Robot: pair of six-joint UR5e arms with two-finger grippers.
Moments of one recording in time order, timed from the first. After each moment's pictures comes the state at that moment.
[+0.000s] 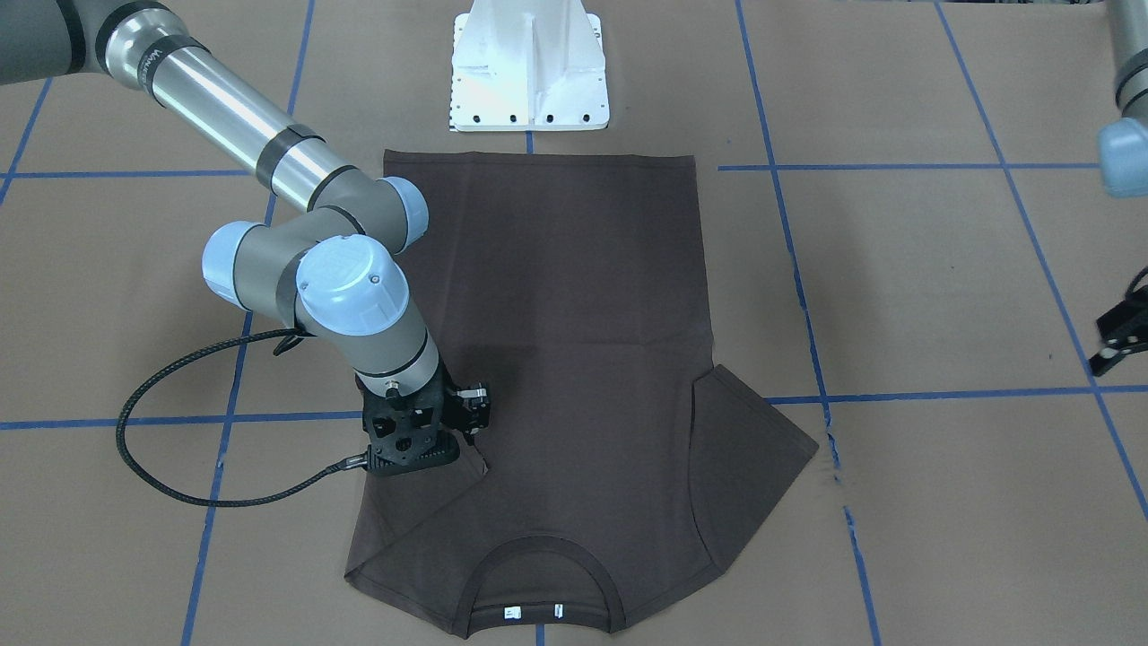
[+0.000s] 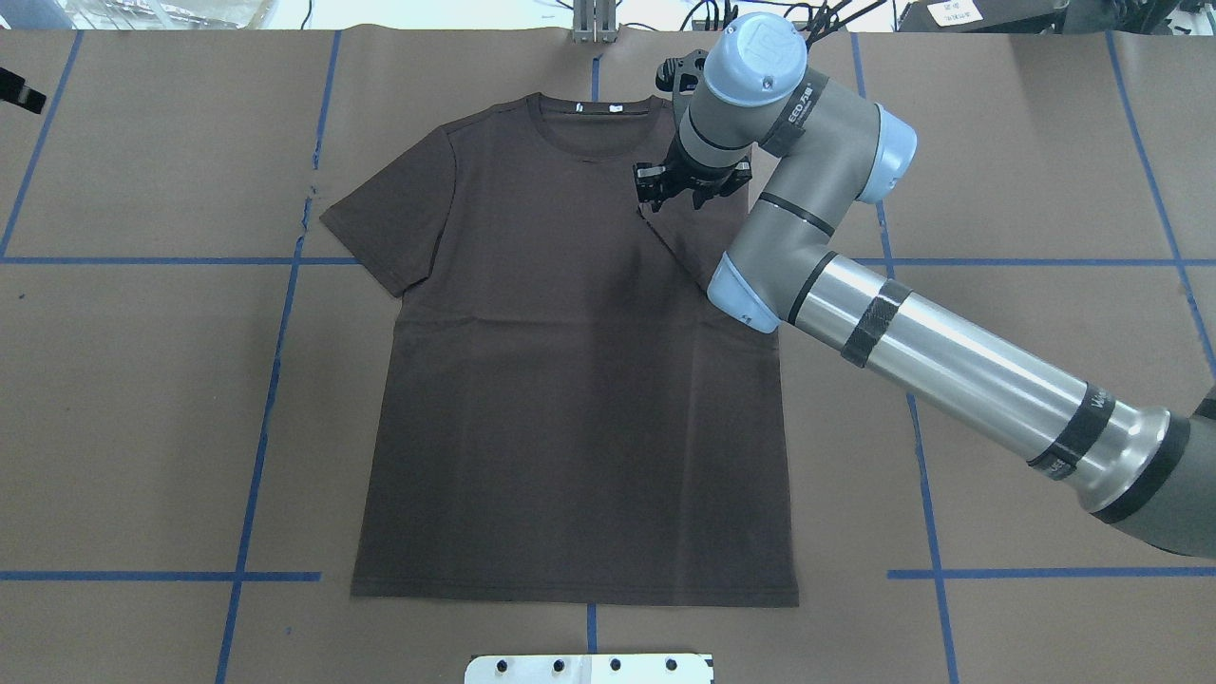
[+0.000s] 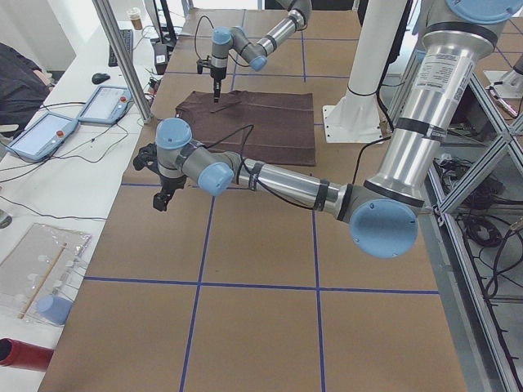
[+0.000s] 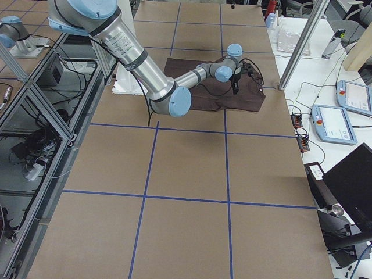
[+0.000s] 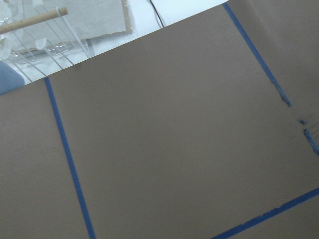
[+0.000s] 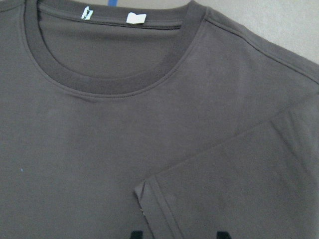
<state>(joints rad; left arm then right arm) -1.32 -1.89 -1.50 -1.98 -2.29 -0.29 0.78 -0.71 1.15 -1.22 2.01 0.95</state>
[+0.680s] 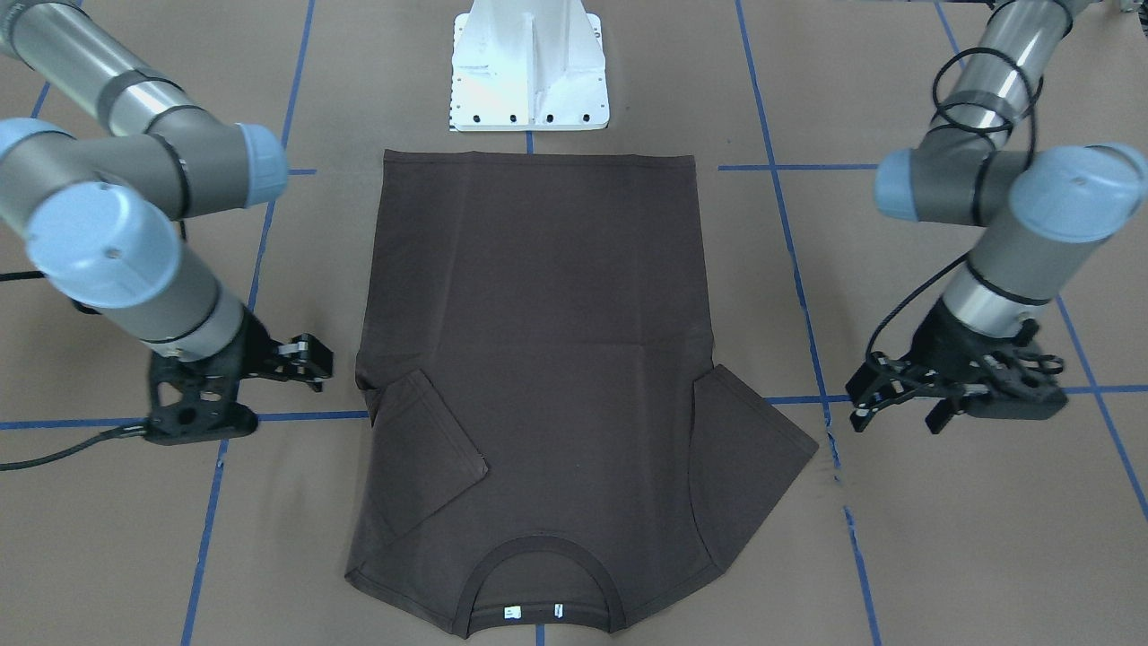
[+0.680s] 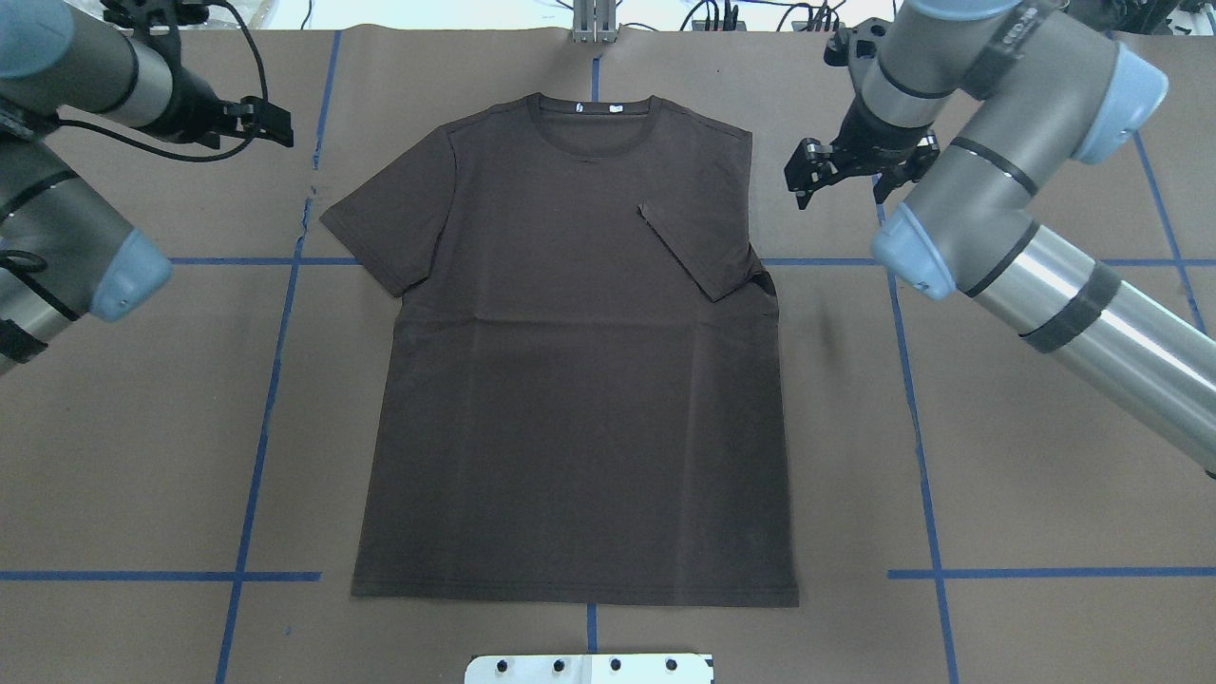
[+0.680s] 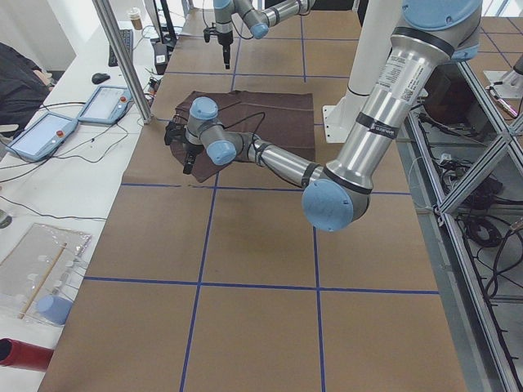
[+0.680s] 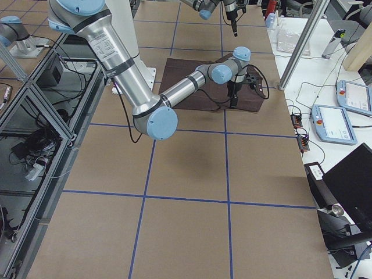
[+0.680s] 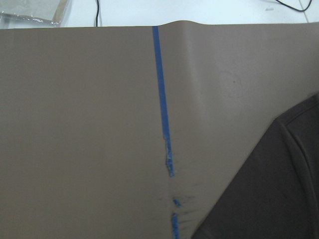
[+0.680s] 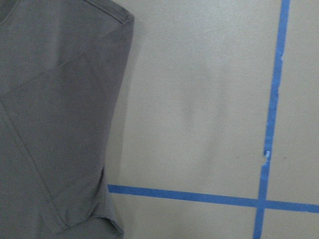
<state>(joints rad) -0.97 -2.03 -1.44 -2.15 -1.95 -0.96 0.95 -0.98 1.53 -1.59 2.17 0.70</state>
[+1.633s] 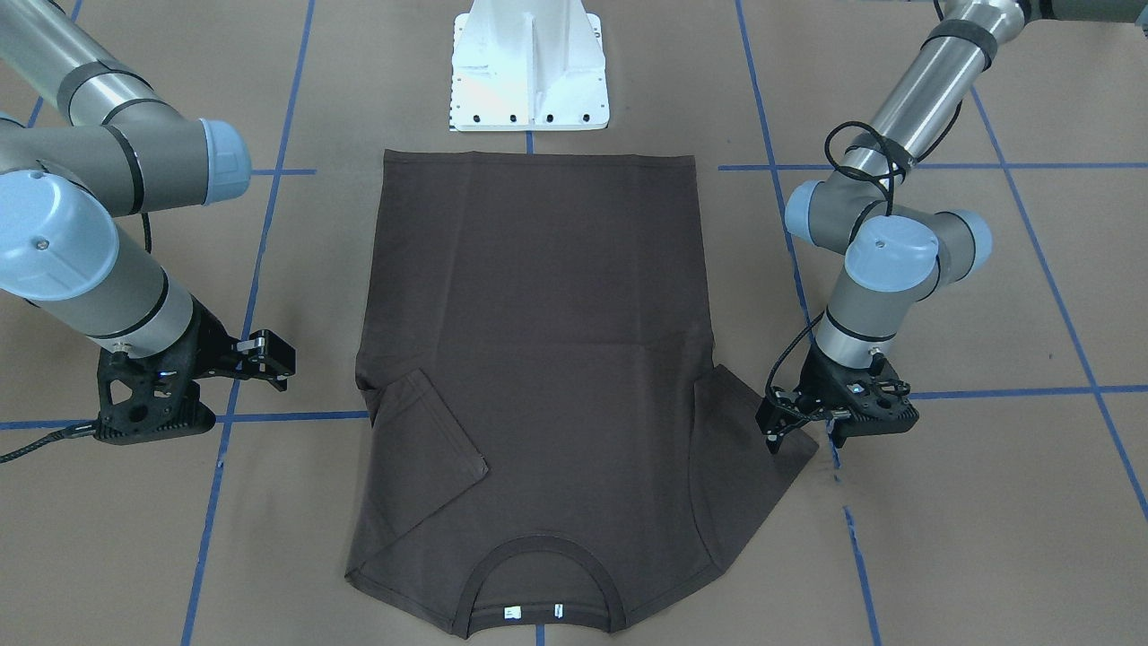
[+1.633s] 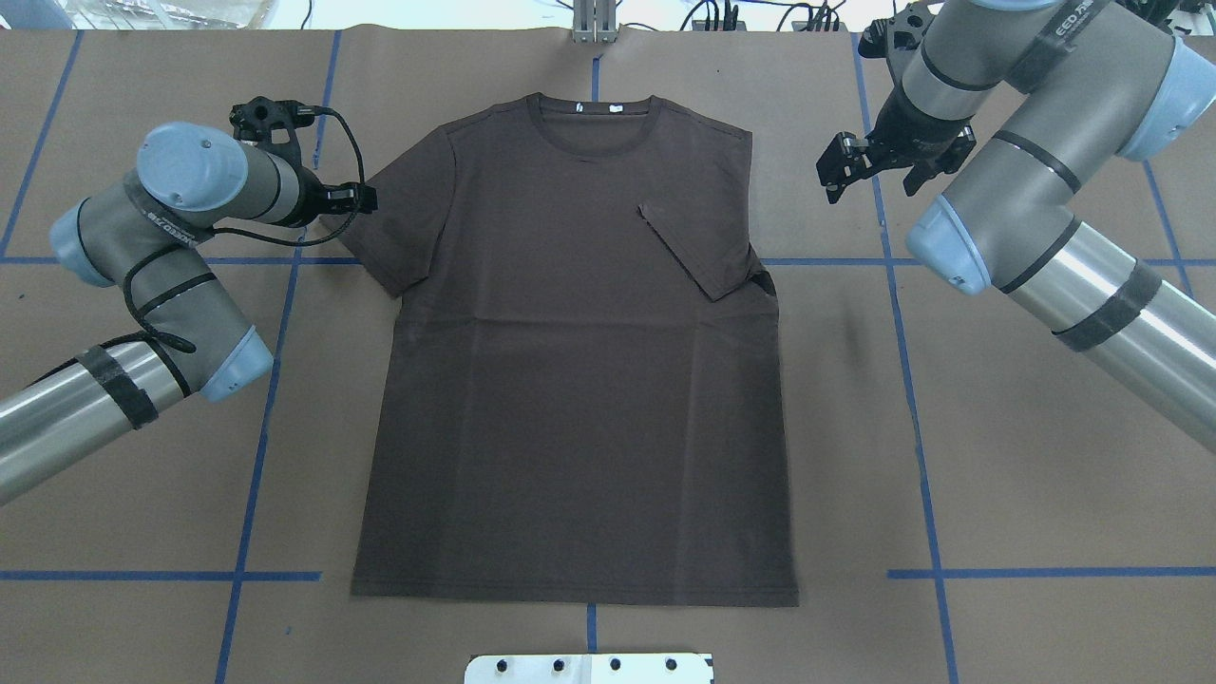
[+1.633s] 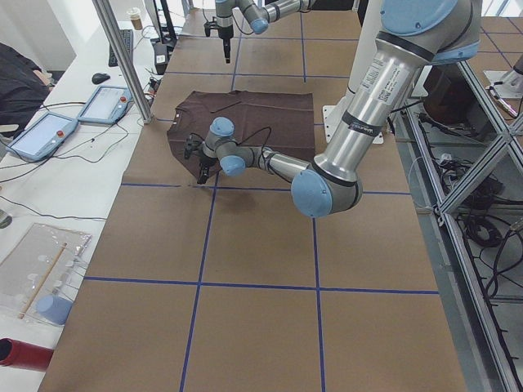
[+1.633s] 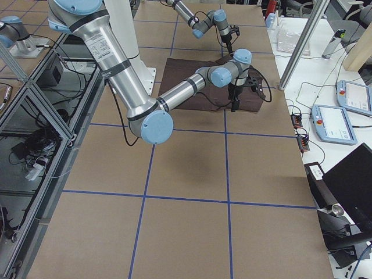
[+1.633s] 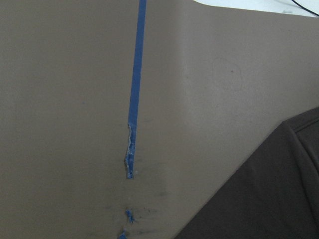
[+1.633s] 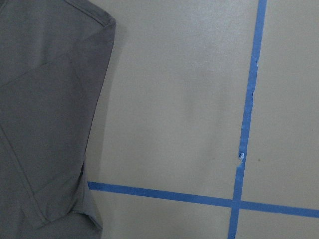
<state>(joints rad) -0.81 -2.09 -1.24 -2.30 -1.75 -1.11 0.97 -1.00 1.55 -1.59 2.17 0.67</state>
